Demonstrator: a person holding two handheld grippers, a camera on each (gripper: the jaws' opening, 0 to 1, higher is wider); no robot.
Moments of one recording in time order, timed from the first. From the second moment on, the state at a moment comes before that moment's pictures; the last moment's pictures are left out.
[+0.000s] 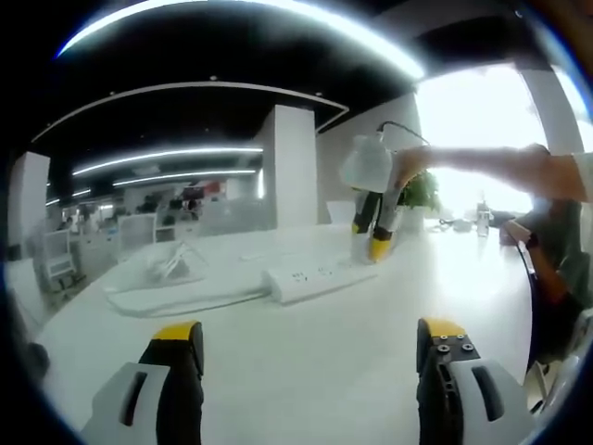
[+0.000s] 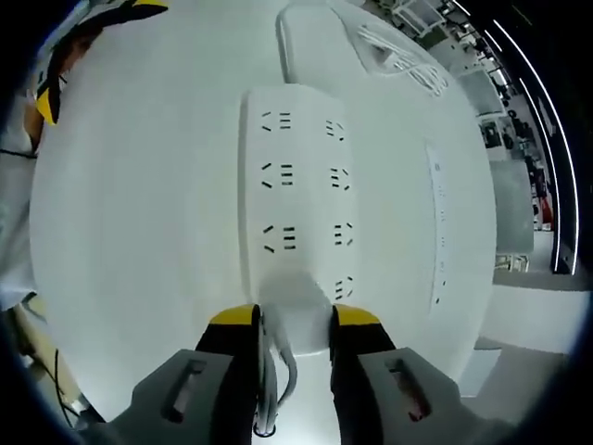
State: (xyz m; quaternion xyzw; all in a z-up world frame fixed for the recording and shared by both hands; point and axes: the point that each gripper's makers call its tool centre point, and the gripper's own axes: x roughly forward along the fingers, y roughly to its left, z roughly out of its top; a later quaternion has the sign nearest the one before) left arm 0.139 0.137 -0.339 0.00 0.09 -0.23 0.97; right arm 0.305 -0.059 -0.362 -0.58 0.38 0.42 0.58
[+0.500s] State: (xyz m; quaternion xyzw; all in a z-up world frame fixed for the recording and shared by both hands) left arm 0.137 0.137 -0.331 0.01 0.09 -0.23 0.97; right arm 0.304 -0.058 -0.361 -0.58 0.36 0.42 0.59
